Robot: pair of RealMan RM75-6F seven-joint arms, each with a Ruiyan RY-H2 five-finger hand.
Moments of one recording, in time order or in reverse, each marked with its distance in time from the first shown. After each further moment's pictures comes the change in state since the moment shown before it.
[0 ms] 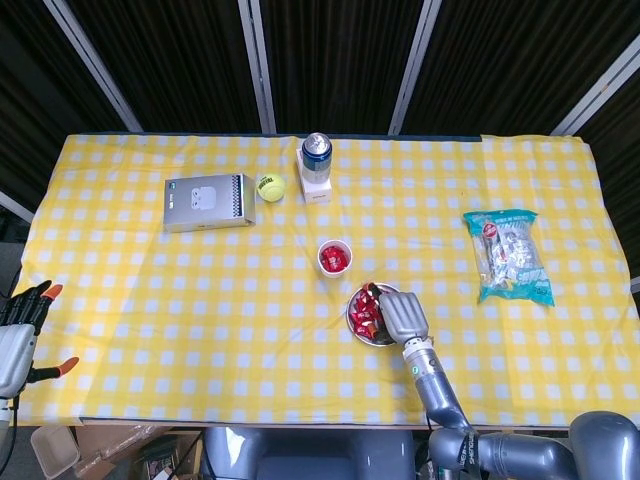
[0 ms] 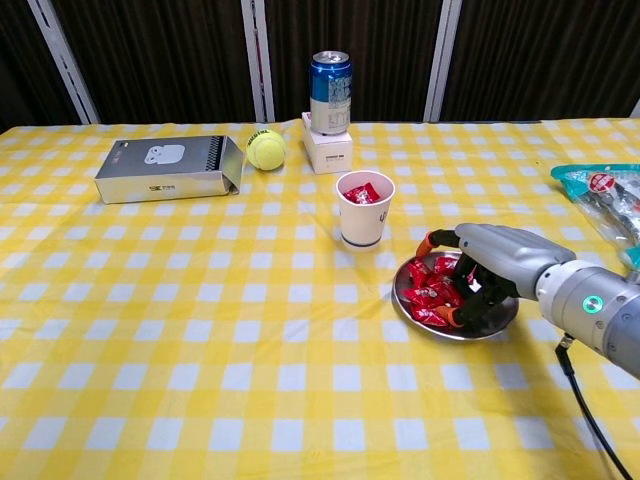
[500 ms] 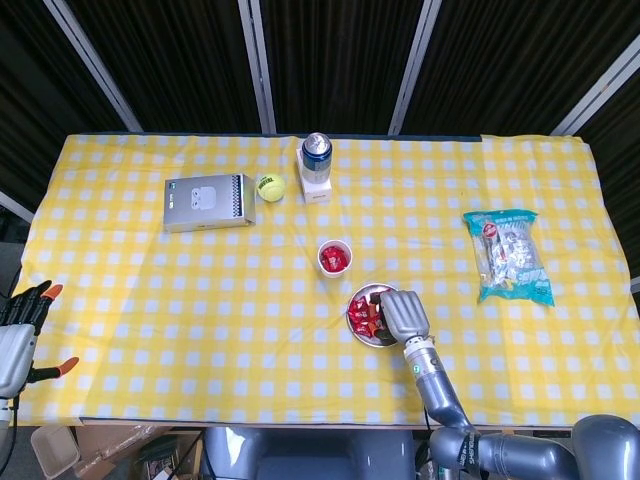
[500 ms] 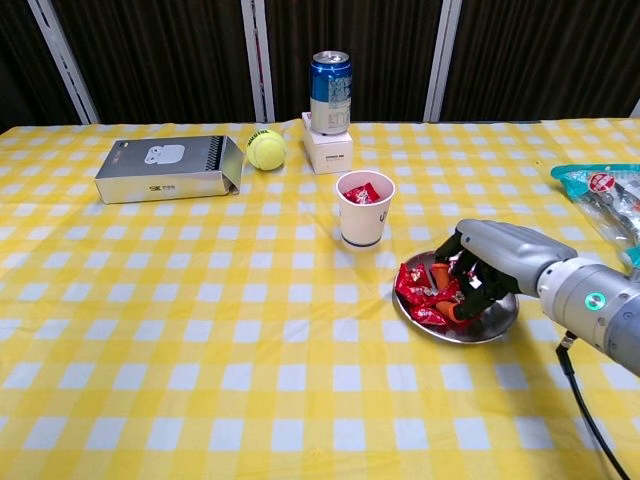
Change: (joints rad) left arm 0.000 0.000 0.000 -0.001 0.000 0.001 0.000; right arm -0.021 -0.002 0.025 0.009 -0.042 -0.002 0.031
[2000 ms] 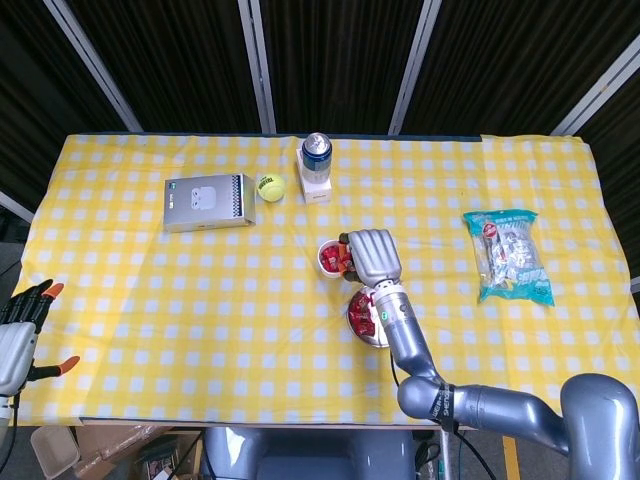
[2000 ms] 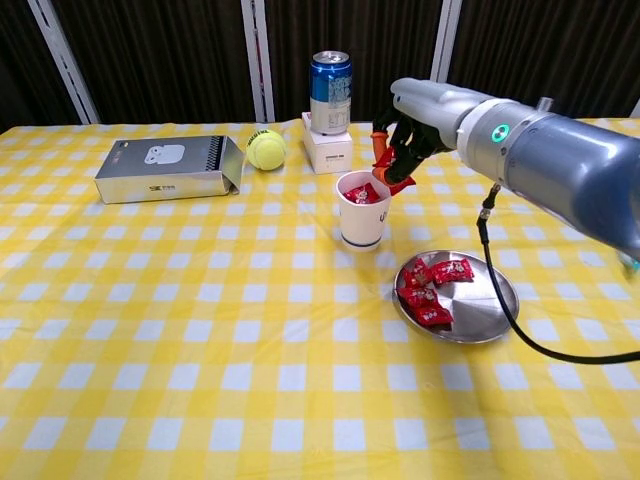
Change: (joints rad) left arm -0.010 0.008 -0.004 -0.002 -0.011 -0.021 -0.018; right arm 0.268 0.035 0.259 -0.046 0.217 -0.013 -0.234
